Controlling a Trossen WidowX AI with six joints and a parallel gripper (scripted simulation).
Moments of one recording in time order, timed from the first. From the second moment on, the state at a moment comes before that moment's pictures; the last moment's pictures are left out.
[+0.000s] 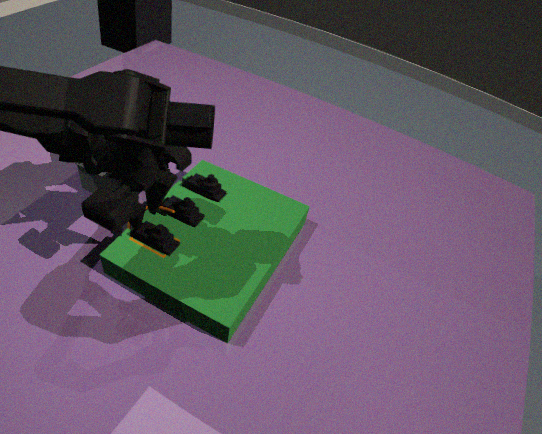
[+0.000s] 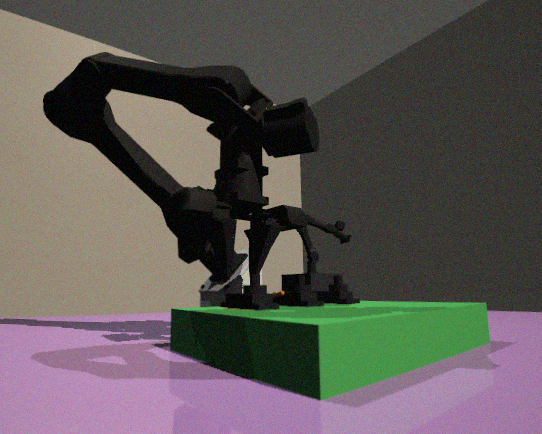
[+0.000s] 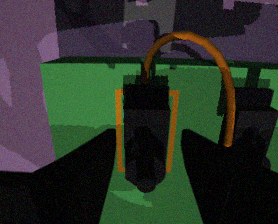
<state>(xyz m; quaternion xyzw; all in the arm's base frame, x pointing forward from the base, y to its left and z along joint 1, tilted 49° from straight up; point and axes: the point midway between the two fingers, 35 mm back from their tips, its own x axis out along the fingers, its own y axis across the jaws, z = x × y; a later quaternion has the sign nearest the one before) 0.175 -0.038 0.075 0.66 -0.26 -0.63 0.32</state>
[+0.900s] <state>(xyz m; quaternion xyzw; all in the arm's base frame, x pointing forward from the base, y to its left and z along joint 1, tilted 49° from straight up) 0.278 0.029 0.131 0.65 -0.26 -0.63 0.32</state>
